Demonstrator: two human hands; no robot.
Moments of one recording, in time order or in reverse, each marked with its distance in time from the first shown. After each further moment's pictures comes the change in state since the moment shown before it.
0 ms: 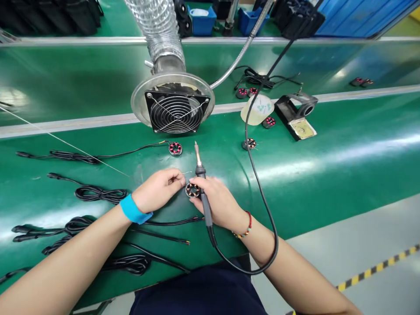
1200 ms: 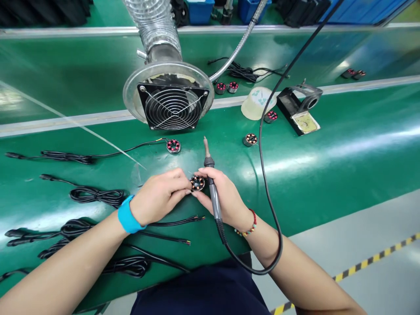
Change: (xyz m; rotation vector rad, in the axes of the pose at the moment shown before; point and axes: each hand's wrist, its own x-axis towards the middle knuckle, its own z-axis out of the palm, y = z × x) left_hand -0.012 0.005 0.001 0.205 0.029 0.345; right_hand -0.002 0.000 -0.004 0.092 0.177 0.105
